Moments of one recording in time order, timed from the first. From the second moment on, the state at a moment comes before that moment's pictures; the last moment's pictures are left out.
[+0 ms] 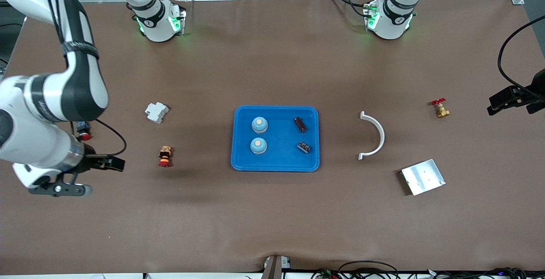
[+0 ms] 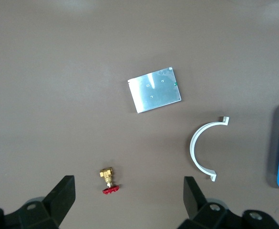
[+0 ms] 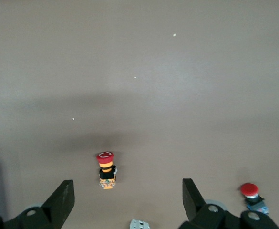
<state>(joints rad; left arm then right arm) 0.06 0.09 0.00 -1.55 0.02 1.70 0.04 0.12 0.49 -0.07 -1.30 -0.03 1.80 0.13</state>
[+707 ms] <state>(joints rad) 0.05 0.09 -0.02 -1.54 0.02 1.70 0.04 0.00 0.23 -0.07 -1.48 -0.03 1.72 0.06</state>
